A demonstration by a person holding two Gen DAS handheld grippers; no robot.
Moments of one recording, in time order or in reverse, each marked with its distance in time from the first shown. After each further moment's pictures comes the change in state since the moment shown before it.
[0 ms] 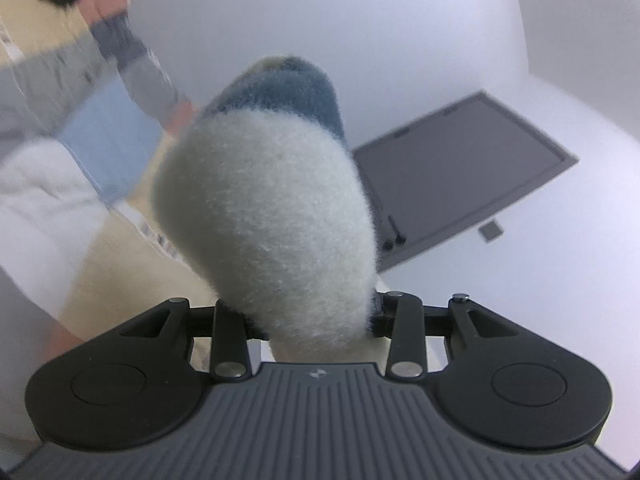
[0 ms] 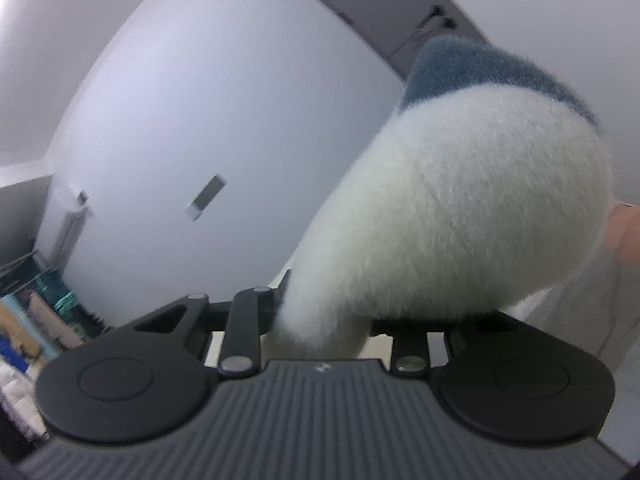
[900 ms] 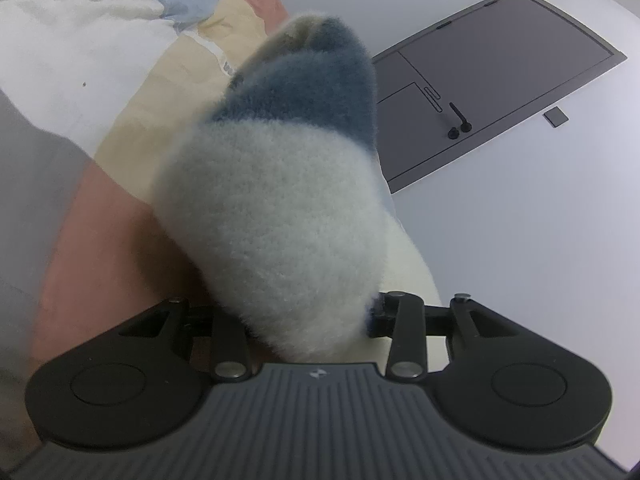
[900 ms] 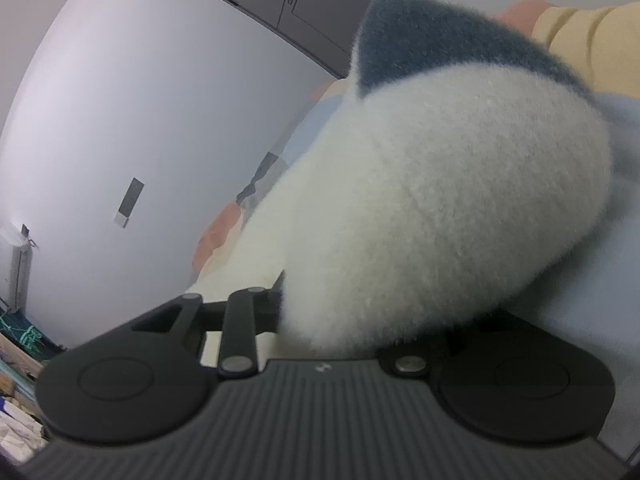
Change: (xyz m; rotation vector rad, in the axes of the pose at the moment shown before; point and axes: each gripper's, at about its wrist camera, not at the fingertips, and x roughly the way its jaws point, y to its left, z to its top) left arm 0.098 0.164 -0.115 0.100 0.249 0.088; right arm 0.033 -0.192 -0.132 0.183 0.032 -0.130
